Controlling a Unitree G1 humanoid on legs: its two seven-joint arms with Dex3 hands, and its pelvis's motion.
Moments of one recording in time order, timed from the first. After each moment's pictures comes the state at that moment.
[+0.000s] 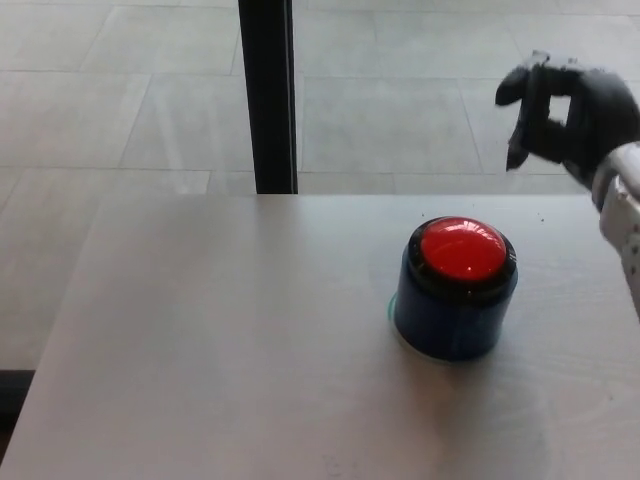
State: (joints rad) left_arm -0.19 0.67 0.46 1.24 -0.18 0.05 -0.01; right_arm -1.02 -0.34 -0.09 0.70 0.13 0.18 0.10
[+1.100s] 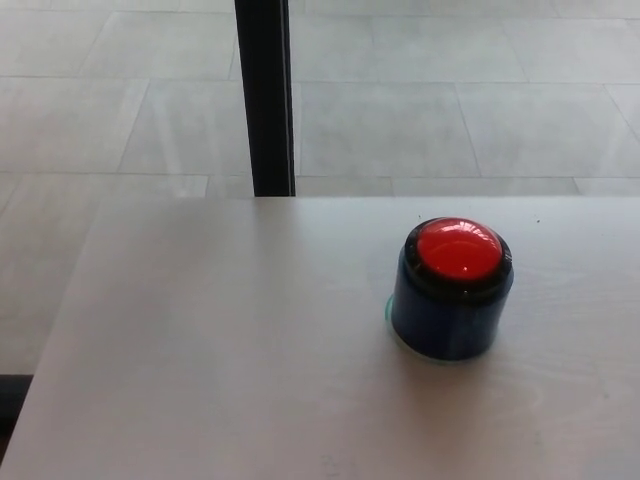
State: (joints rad) left_arm -0.17 0.67 0.48 1.24 -0.21 0.05 0.00; right_arm -0.57 -0.86 -0.75 0.71 0.17 0.07 0.03
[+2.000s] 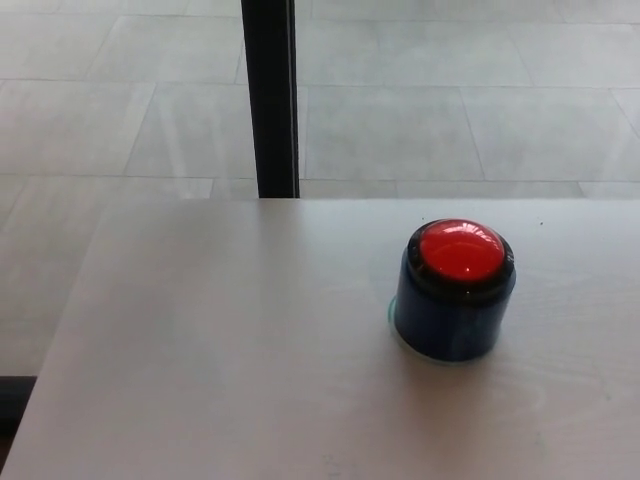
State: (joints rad) left_arm -0.17 0.65 0.47 1.23 -0.21 0.05 0.00; right_arm -0.23 -0.61 -1.26 0.91 0.41 -0.01 -0.23
